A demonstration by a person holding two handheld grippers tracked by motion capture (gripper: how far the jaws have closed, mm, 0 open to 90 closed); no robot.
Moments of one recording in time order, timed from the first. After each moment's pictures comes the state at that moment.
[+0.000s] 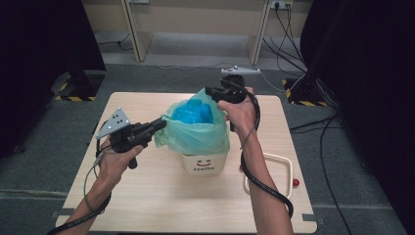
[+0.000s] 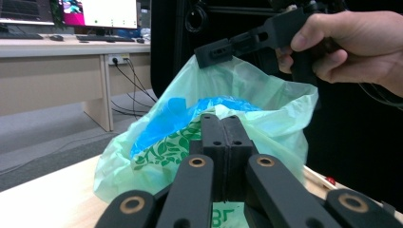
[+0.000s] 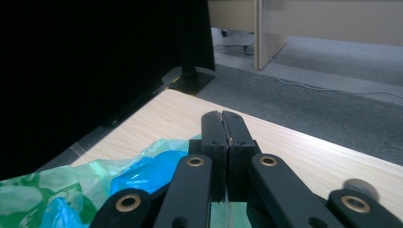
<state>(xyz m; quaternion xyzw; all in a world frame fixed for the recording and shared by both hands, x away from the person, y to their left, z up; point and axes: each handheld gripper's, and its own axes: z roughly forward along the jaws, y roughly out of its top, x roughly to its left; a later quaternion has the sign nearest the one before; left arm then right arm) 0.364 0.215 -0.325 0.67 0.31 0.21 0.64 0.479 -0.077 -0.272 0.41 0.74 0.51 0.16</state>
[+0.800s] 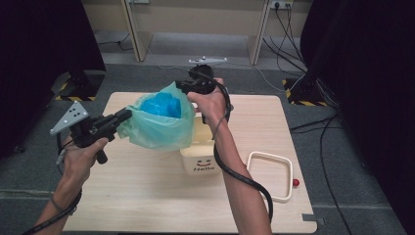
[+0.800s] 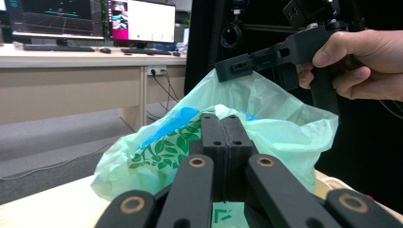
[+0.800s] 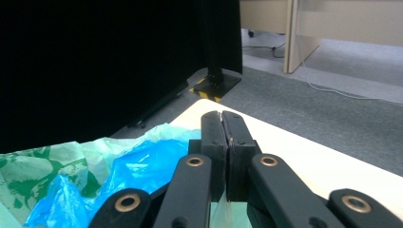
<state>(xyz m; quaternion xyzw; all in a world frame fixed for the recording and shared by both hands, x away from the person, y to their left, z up) 0.357 0.290 -0.311 0.64 0.35 0.25 0.64 0.490 -0.001 -0.258 0.38 0.75 0.52 0.13</state>
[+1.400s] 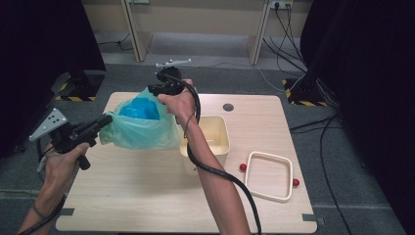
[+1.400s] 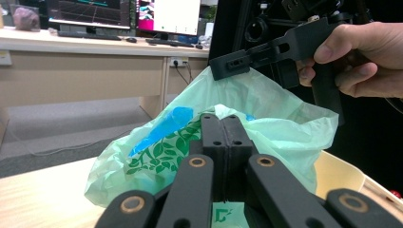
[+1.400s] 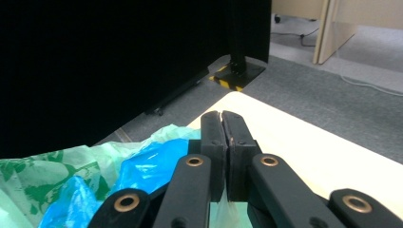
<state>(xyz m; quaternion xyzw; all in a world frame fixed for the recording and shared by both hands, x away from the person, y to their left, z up) 0.351 0.338 -0.333 0.63 0.39 0.26 0.62 0.502 0.074 -0.277 0.35 0.78 0.51 0.09</state>
